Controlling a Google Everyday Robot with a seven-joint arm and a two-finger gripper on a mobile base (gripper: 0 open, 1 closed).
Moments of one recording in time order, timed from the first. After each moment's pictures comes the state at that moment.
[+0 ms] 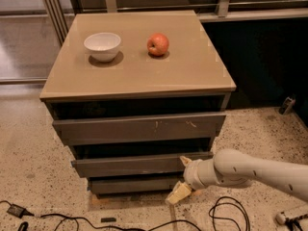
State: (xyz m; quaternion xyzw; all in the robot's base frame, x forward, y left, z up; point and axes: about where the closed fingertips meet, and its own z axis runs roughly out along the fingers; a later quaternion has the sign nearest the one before) arm 0.494 -0.079 0.470 -0.51 0.78 0.22 0.30
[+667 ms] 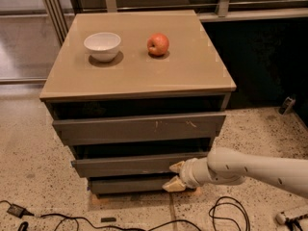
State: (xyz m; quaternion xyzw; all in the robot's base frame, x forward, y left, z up) arm 0.501 -0.073 0.458 -0.52 0.78 0.21 0.28
